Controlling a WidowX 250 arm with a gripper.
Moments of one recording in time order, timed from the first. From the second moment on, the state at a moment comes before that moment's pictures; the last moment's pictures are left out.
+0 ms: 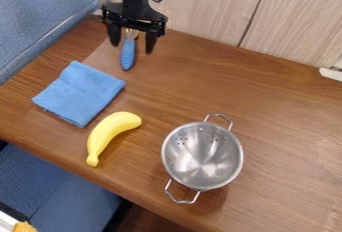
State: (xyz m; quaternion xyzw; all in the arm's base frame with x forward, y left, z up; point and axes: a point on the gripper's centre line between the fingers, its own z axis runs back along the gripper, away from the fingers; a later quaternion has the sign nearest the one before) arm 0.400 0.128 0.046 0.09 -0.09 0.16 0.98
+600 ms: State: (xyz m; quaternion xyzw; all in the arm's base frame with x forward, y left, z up) arm 0.423 0.153 0.022 0.10 -0.08 0.18 0.97
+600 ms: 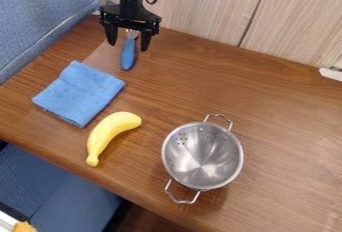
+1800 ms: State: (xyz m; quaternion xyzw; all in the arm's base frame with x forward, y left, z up) arm 0.423 0.165 0.001 0.10 -0.08 0.20 0.97
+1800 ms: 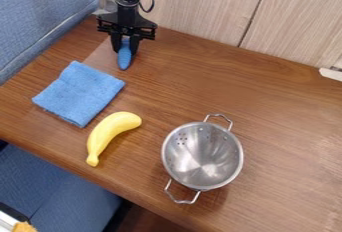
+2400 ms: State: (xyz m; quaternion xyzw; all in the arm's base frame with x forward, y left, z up) arm 0.421 0.131 0.052 0.13 -0.10 0.18 0.97
